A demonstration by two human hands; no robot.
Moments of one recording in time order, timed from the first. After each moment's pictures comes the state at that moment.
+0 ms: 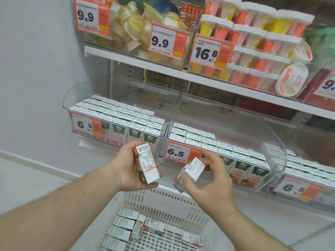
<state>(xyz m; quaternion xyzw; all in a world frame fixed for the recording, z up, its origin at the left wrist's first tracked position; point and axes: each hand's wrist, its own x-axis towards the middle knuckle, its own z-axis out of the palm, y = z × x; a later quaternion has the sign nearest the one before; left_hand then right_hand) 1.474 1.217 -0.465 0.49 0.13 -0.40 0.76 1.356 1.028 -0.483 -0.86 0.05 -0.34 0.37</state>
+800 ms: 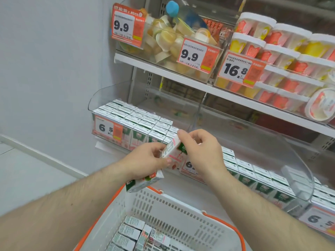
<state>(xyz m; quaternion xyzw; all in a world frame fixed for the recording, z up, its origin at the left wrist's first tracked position) 1.490 1.249 -0.446 0.78 -0.25 -0.14 0.55 1.447 1.092 -0.401 -0.88 0.12 -0.21 0.42</state>
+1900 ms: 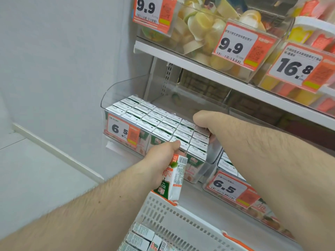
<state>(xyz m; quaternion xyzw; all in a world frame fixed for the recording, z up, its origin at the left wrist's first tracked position) 1.541 1.233 -0.454 0.62 0.11 -0.24 0.74 1.622 1.104 -0.372 -0.89 0.31 0.13 0.32</state>
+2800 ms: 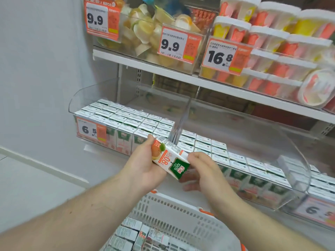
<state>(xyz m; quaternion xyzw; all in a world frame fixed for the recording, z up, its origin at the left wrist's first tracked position) 1.471 1.181 -0.426 0.27 0.15 -0.31 0.90 1.403 1.052 -0.431 -0.74 0.14 -0.04 0.65</state>
